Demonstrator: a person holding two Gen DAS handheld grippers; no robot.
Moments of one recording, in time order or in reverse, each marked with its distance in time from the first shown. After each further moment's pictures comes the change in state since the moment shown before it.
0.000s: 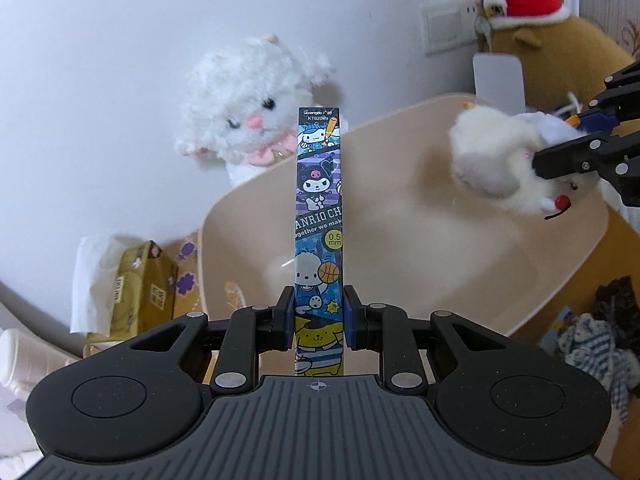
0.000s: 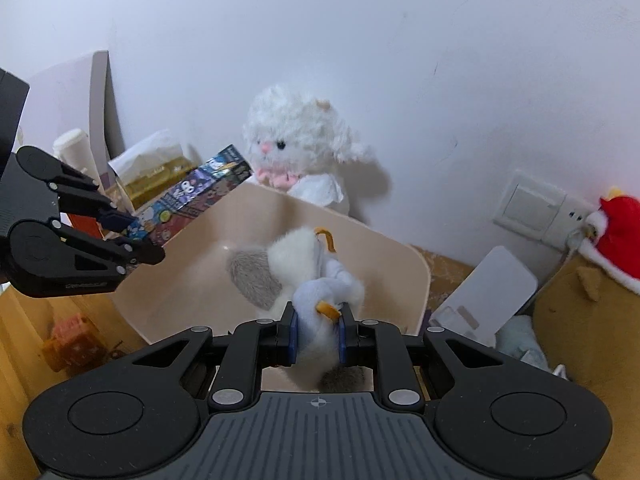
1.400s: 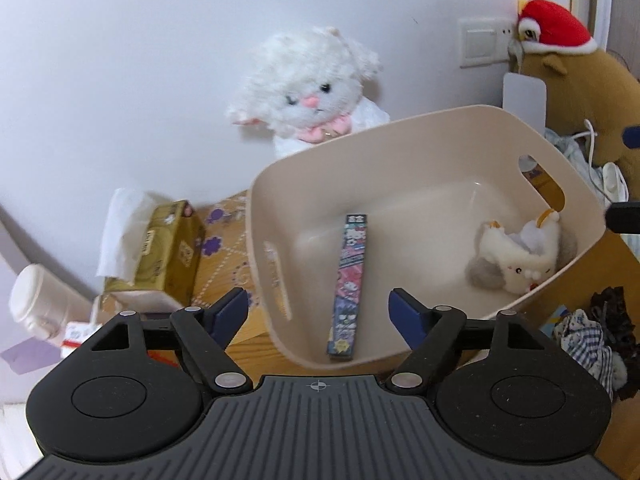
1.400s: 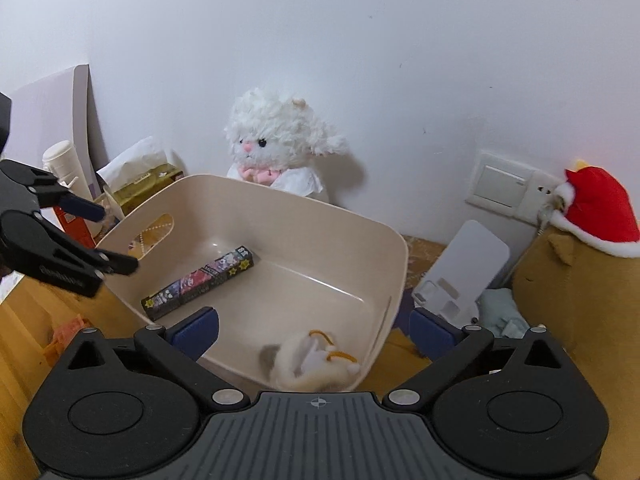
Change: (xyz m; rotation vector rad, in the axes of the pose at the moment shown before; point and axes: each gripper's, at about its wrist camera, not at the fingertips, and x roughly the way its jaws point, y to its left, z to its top) left arm -0.038 0.033 -0.023 -0.141 0.008 0.019; right arm -0.039 0.011 -0.006 0.082 -0.023 -0.071
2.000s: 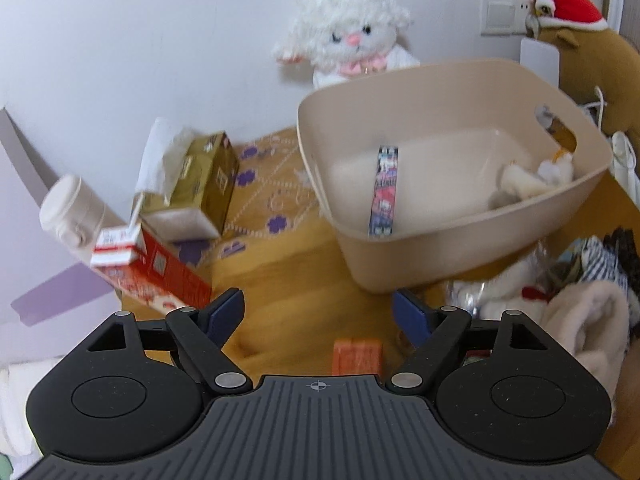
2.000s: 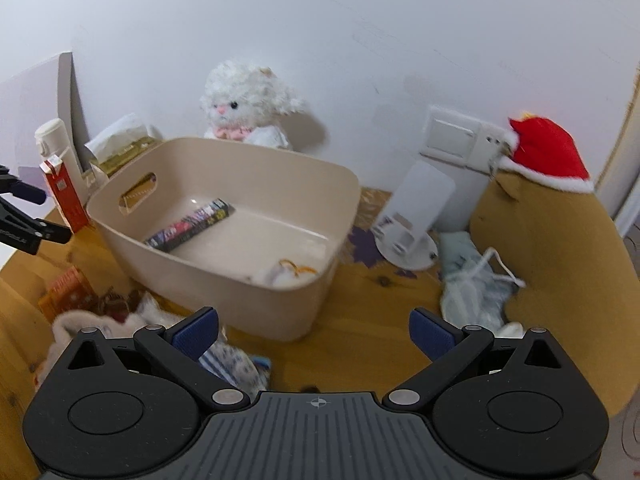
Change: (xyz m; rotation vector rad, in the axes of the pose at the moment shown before) left arm -0.015 0.021 -0.062 -0.042 0.086 0.033; right arm -0.044 -0.013 -0.057 0.052 0.058 -0.085
